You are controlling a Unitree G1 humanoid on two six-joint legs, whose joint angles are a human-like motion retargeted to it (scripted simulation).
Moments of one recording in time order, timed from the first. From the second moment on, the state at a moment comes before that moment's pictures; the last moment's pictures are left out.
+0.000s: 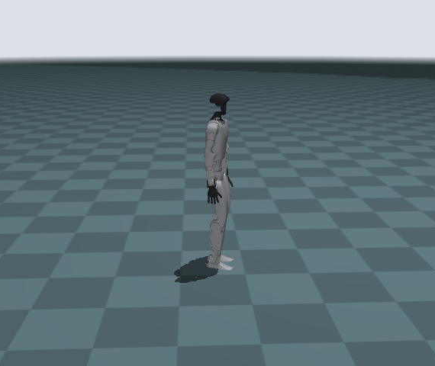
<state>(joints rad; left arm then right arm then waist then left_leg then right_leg) -0.05 0.09 0.27 1.56 0.04 -0.04 -0.17 0.07 -0.11 0.04 1.35 -0.20 -0.06 0.11 -0.12 -0.03 0.03 -0.07 -0.10 0.16 0.12 -0.08 0.07 -0.09 -0.01 -0.18 0.13 -0.11 0.02</state>
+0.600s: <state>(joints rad) 0.01 0.11 0.45 1.52 0.06 -0.04 -0.14 -0.15 -0.10 0.27 1.30 -0.19 -0.05 0.16 -0.09 -0.06 -0.04 0.19 -0.01 0.93 0.14 -0.12 -0.13 -0.23 -0.11 -0.74 0.20 -0.09 -0.11</state>
